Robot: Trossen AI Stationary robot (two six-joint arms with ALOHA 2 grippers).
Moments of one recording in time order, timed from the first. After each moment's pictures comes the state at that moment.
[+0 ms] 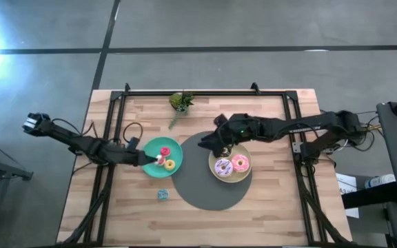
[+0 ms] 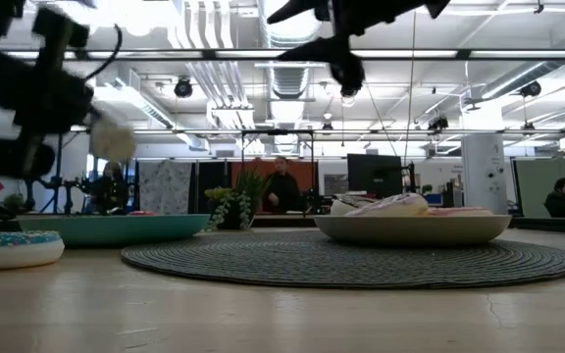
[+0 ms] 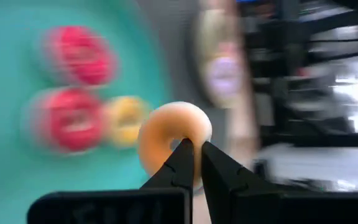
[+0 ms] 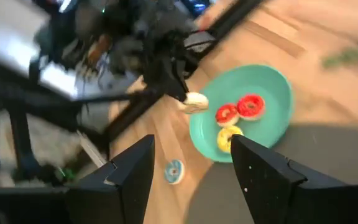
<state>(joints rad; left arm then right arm) -0.35 0.49 0.18 -0.10 -0.36 -1.49 -0.01 1.49 1.09 0.00 -0.05 0.81</state>
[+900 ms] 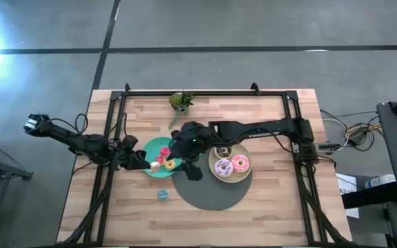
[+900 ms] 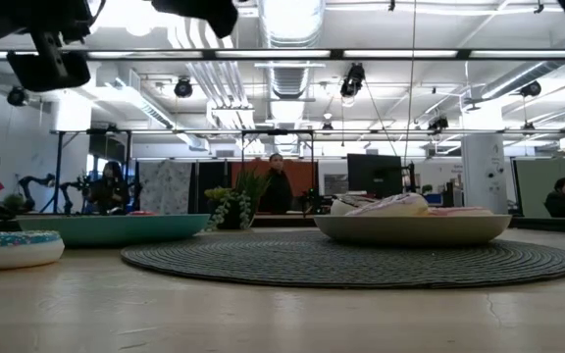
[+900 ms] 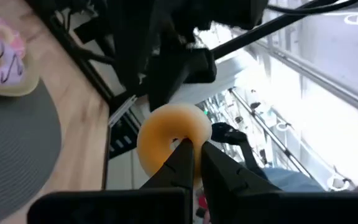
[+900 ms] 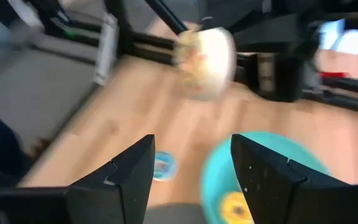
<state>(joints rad) -0.35 0.48 0.21 0.41 -0.01 -1.14 0.06 2.03 1.91 -0.45 -0.32 -0.10</state>
